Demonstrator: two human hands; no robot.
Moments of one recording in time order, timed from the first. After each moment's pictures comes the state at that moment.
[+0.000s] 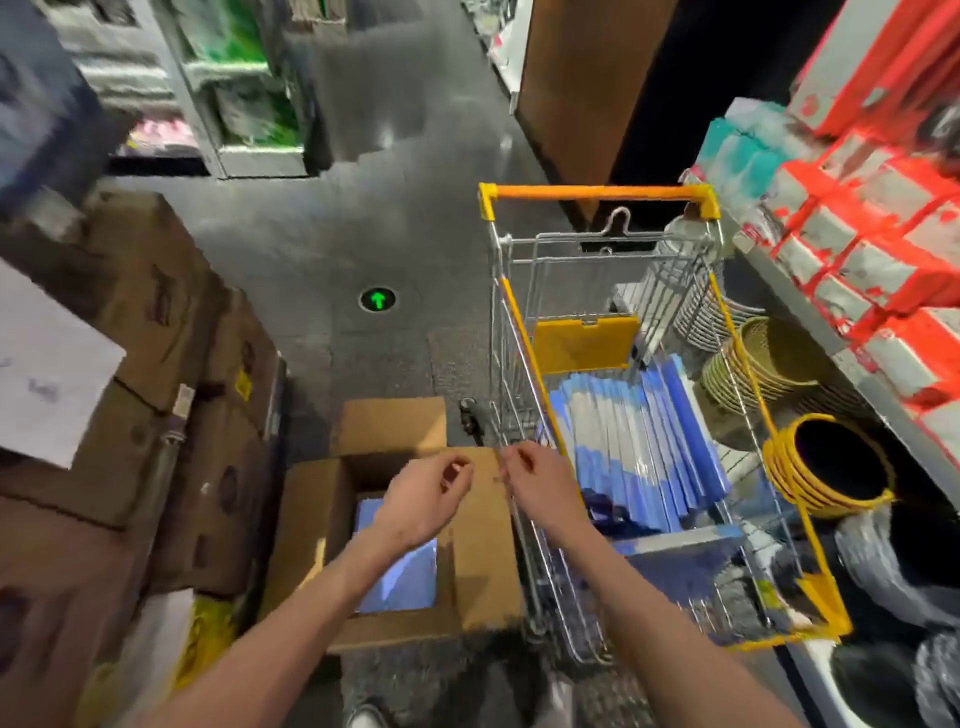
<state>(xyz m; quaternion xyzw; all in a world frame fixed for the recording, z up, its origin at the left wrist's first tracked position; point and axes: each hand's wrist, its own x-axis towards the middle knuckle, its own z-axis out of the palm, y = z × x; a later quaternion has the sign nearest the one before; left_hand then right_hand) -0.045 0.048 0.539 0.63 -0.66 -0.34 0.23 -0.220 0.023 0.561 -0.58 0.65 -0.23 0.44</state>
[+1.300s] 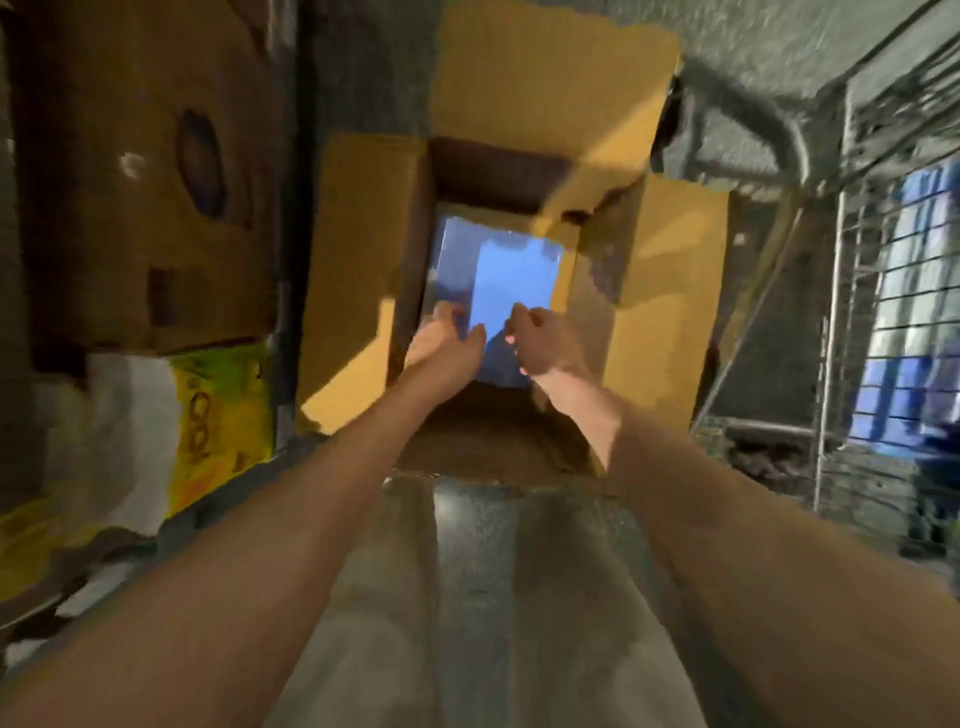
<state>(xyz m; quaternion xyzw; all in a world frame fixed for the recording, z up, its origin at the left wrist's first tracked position) 0.116 0.007 0.079 0.79 -0.28 -0.53 0.09 0.000 -0.046 0.081 -0.46 0.70 0.07 0.54</state>
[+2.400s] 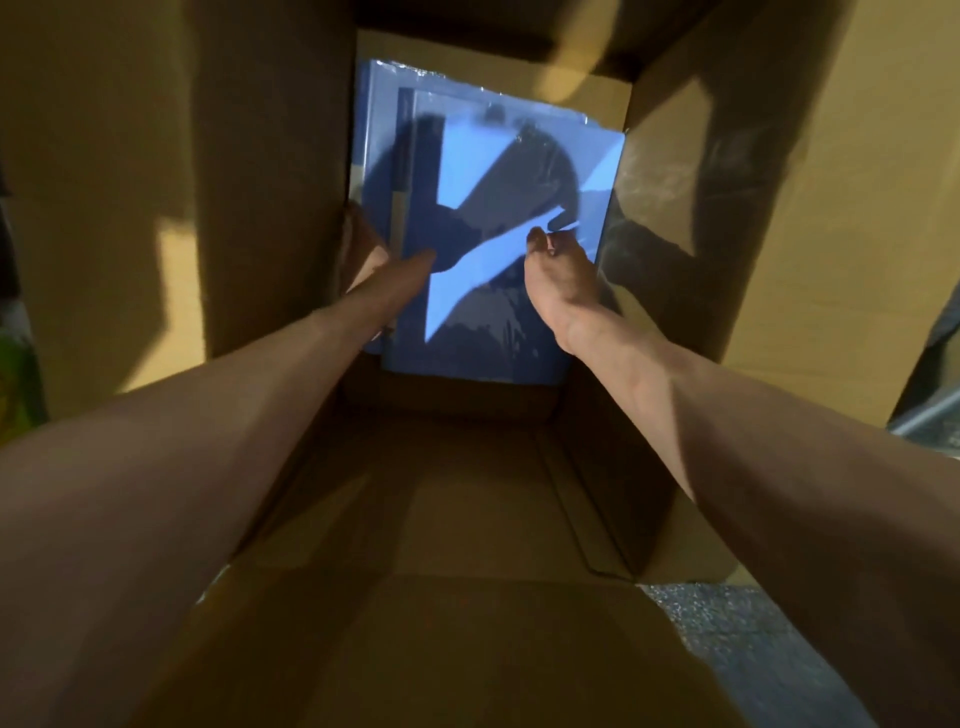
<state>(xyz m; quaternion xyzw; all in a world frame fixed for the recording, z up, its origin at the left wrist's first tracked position) 0.114 -0.010 -0.221 0.84 -0.20 -0.48 0.12 -0.049 -0.074 -0.192 -0.45 0.75 0.11 0.47</state>
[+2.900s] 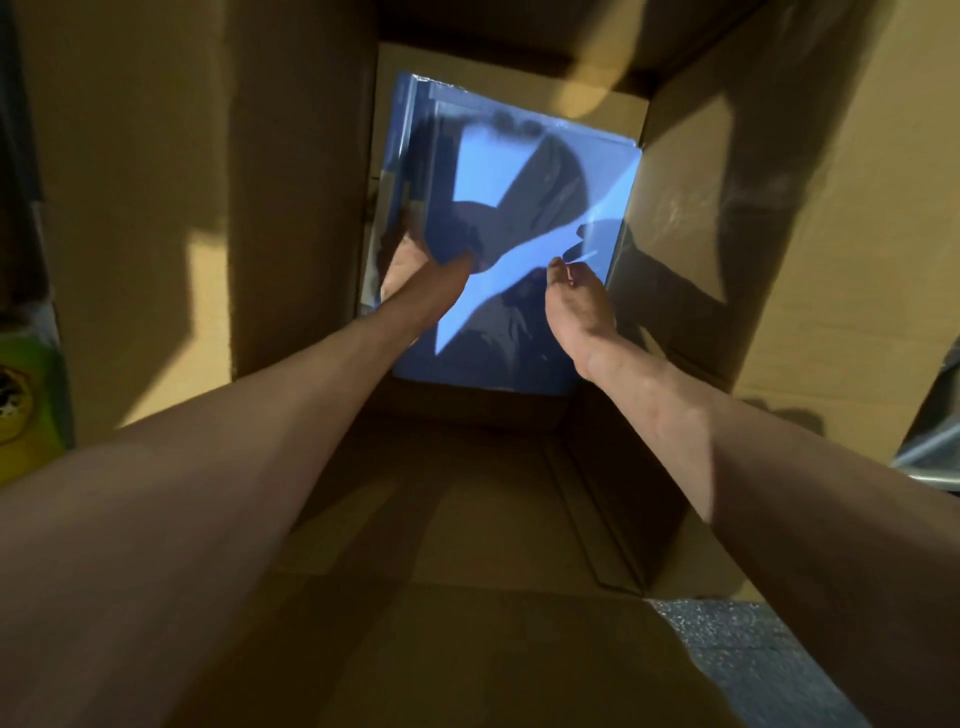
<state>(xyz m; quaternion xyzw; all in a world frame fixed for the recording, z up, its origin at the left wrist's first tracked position) 0.092 -0.032 -0.201 0.80 -0.21 -0.55 0.13 -0.058 -0.063 -0.194 -0.43 0.75 0.11 0.49</state>
